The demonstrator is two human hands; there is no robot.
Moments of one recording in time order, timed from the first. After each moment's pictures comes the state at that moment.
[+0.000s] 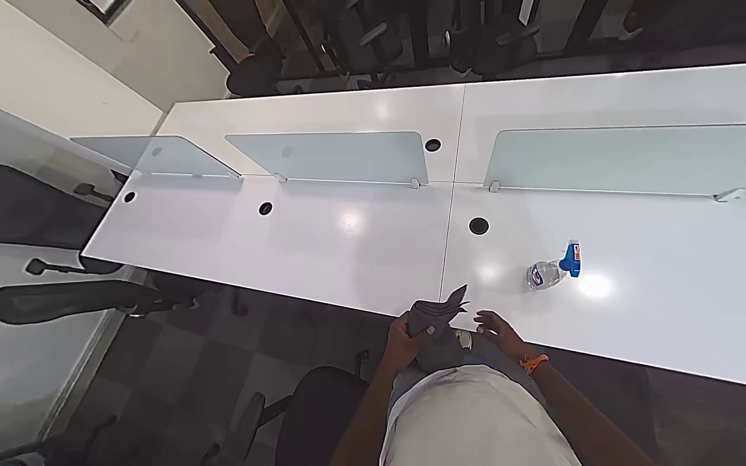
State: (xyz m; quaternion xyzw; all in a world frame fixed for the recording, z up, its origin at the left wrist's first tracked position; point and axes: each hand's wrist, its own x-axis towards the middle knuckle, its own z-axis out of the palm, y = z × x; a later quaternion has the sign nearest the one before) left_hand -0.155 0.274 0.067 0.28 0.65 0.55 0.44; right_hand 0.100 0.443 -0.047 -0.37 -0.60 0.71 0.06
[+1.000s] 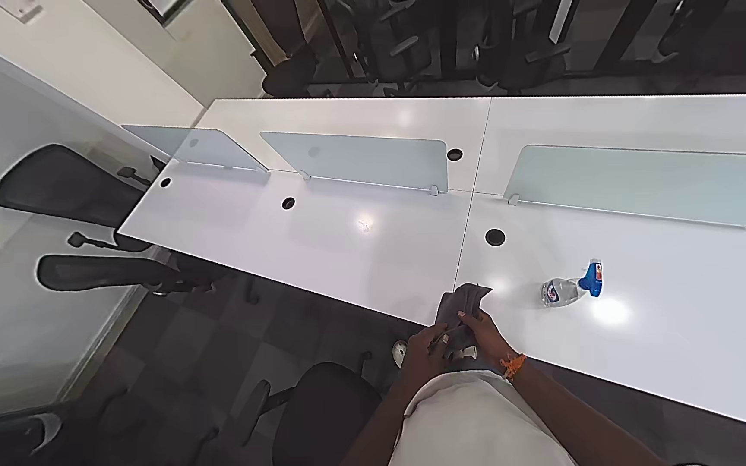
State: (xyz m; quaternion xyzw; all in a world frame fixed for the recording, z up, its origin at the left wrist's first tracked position) left_hand -0.130 0.263 0.072 0.42 0.73 0.43 0.33; right_hand -0.005 0.416 0.047 -0.42 -0.42 0.79 0.15
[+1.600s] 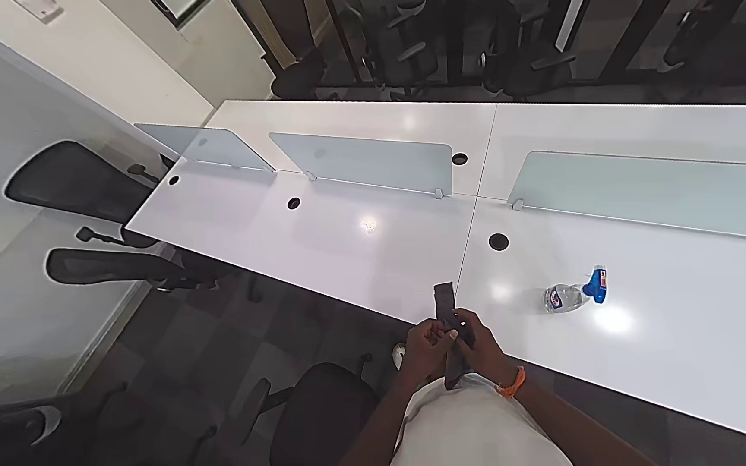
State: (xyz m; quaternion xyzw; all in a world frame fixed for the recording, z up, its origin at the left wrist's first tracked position) left_hand -0.135 0.280 0.093 0.28 0.72 0.50 0.38; right_hand 0.004 0.401 0.065 -0.22 -0.76 0.59 0.18
